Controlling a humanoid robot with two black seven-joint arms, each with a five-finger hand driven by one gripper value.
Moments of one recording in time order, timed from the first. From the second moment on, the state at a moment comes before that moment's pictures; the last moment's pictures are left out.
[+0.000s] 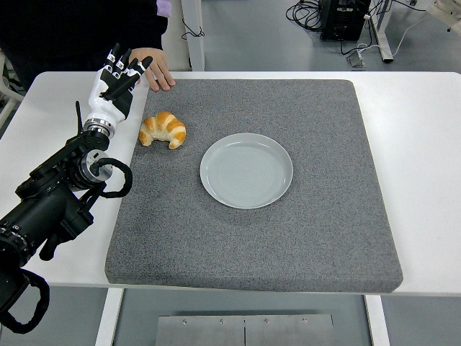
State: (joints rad) left arm -0.86 0.10 -0.79 -0.50 0.12 -0.08 -0.41; right arm -0.10 0.00 0.02 0.13 -0.10 0.03 0.41
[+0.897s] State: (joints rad) left arm -0.87 0.12 -0.79 -0.50 0.12 -0.08 -0.42; right arm -0.10 0.00 0.02 0.13 -0.10 0.03 0.41
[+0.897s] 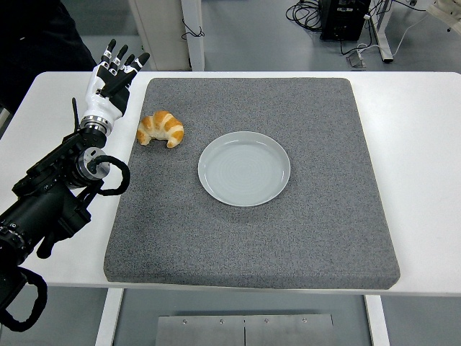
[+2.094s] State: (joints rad) left arm -0.87 0.34 -0.59 -0.78 0.38 -0.05 -0.33; right arm -0.10 0.00 0.02 0.13 -0.10 0.03 0.41
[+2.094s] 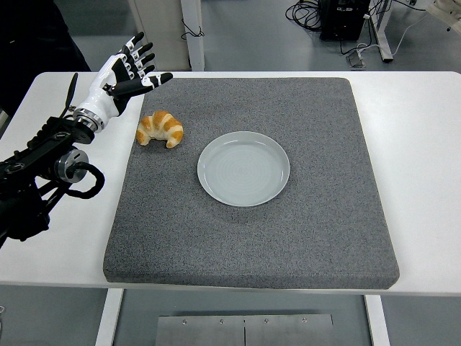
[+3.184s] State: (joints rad) left arm -0.97 0.44 -0.44 -0.80 1.13 -0.05 -0.27; right arm -0.10 0.00 0.02 0.13 -0.10 0.03 0.41
